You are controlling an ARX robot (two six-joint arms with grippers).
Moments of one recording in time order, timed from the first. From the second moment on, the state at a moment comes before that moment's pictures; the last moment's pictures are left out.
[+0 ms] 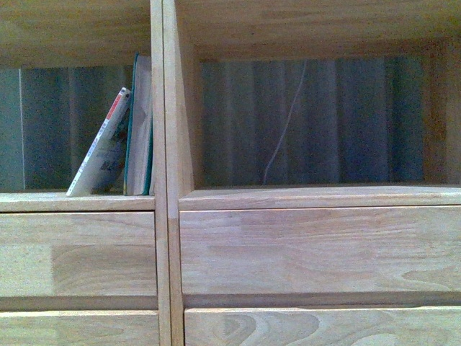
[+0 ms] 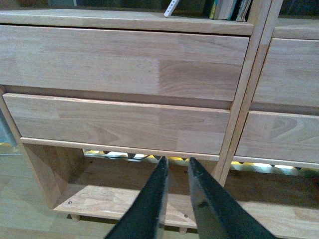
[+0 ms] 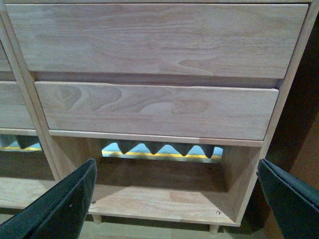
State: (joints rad) left arm 0.00 0.40 0.26 0.13 0.00 -0.01; right arm 0.00 0.01 0.02 0.00 0.00 0.00
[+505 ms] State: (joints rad) left arm 0.00 0.24 0.10 0.15 0.00 -0.01; right arm 0.00 0.01 0.02 0.00 0.00 0.00
